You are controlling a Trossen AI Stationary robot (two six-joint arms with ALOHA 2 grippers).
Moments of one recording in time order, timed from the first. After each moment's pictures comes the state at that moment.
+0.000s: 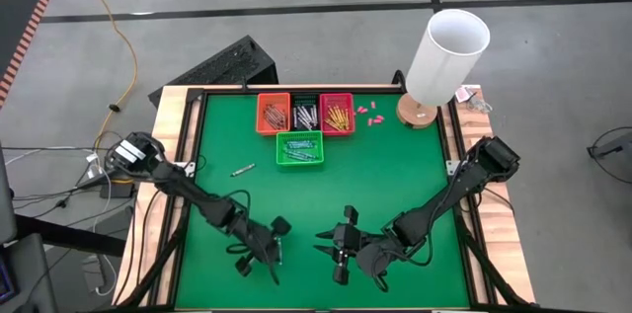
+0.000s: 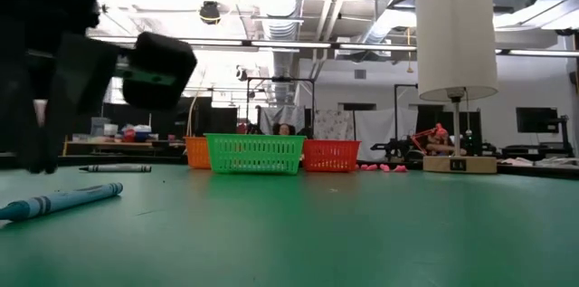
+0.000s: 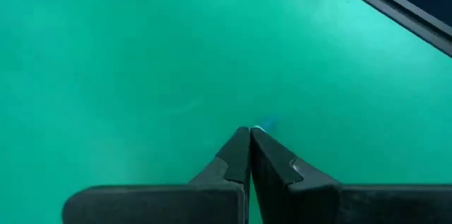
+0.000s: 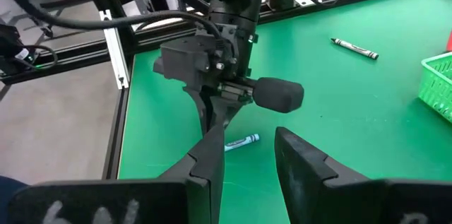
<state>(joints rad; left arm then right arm) -0.52 1.67 0.73 0.21 0.10 0.18 0.64 1.73 1.23 0.04 0.70 0.52</state>
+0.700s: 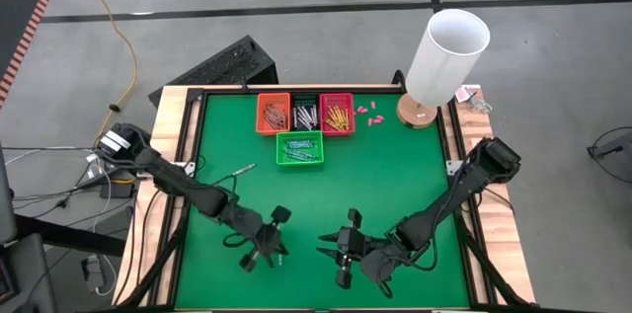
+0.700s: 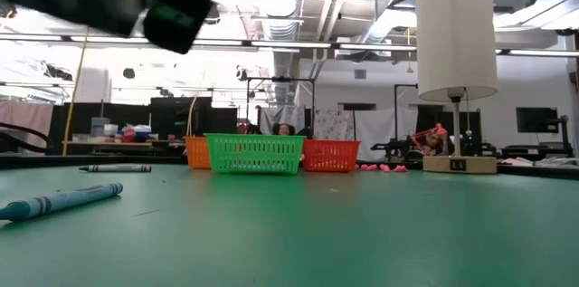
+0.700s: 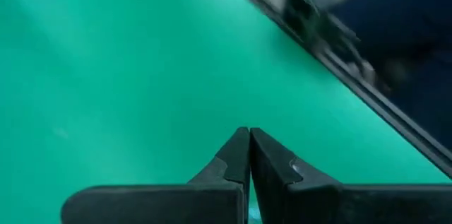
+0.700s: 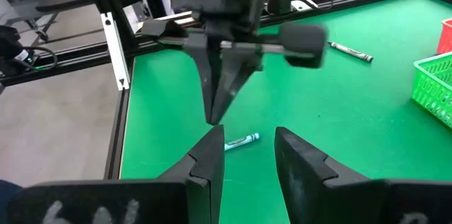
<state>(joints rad) -0.50 1.51 0.73 0.25 0.05 0.06 0.68 1.73 1.23 0.04 0.76 0.53</state>
